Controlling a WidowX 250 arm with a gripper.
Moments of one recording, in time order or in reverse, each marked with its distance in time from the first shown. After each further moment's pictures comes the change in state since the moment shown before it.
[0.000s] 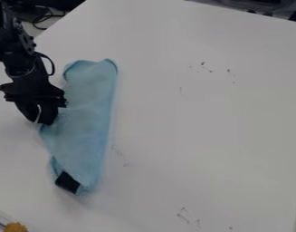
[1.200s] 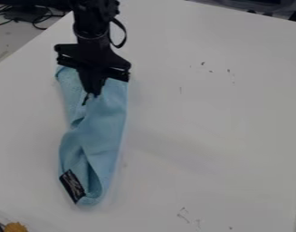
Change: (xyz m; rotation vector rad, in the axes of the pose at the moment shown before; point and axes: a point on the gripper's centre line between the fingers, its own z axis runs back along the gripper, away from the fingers) arm 0.024 -0.119 0.078 0.075 -0.073 -0.105
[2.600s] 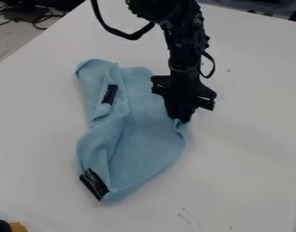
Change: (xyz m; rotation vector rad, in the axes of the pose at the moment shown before) arm 0.025 -0.123 -0.053 -0.228 0.044 -0.192
